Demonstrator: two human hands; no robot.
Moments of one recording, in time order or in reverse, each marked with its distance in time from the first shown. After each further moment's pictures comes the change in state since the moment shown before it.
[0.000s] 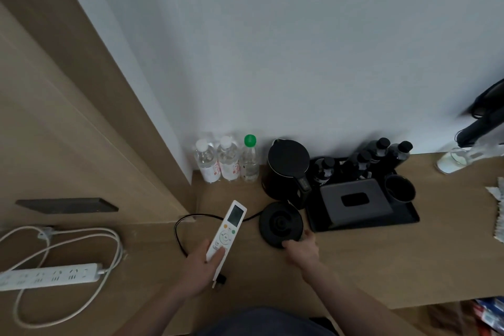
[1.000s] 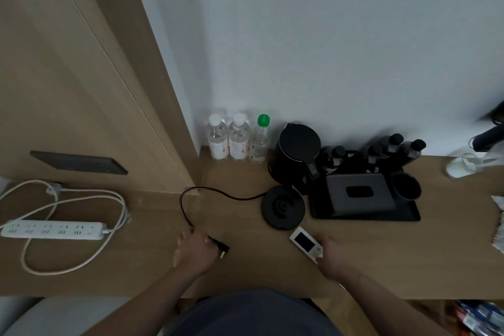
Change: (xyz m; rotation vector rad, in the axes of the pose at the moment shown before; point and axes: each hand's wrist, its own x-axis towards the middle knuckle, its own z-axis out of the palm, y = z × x) left_hand -0.003 -0.032 0.026 0.453 0.159 -0.246; right_hand 0.019 0.056 -0.083 -0.942 -0.154 -0.425
